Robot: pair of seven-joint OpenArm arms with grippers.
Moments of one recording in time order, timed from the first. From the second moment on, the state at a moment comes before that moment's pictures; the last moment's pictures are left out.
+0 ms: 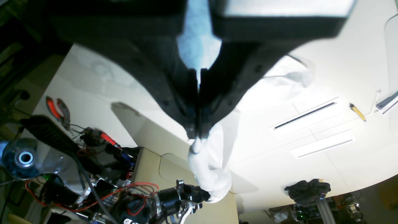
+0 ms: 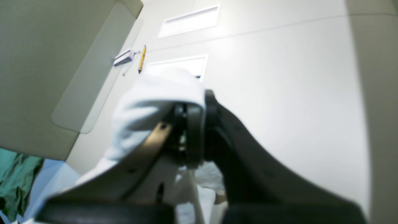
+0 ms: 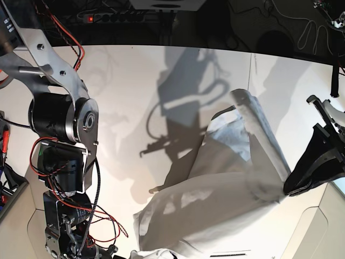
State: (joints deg) left arm 6.1 -21.4 -37.0 125.2 -75.8 -39.2 60.3; right arm 50.4 -4.7 13.1 48.2 16.0 12.8 -38.2
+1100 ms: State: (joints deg) left arm 9.7 -16.4 24.6 118.6 -49.4 -37.9 54.2; right arm 41.9 11.2 6.1 48.2 1.8 7.2 -27.9
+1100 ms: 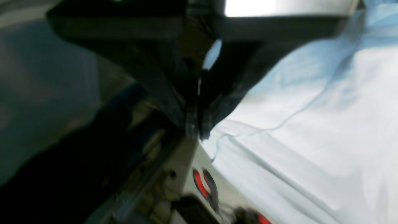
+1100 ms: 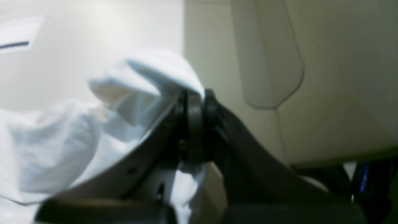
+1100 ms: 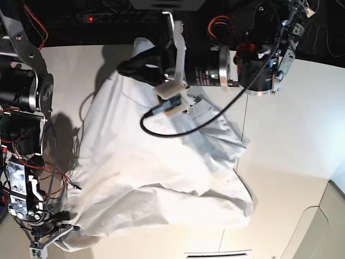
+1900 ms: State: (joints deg) left arm -2.1 -28.0 -16.6 115.5 -48.0 -39.1 50.8; right arm 56.7 -9.2 3.2 48.2 23.8 14.5 -30.8
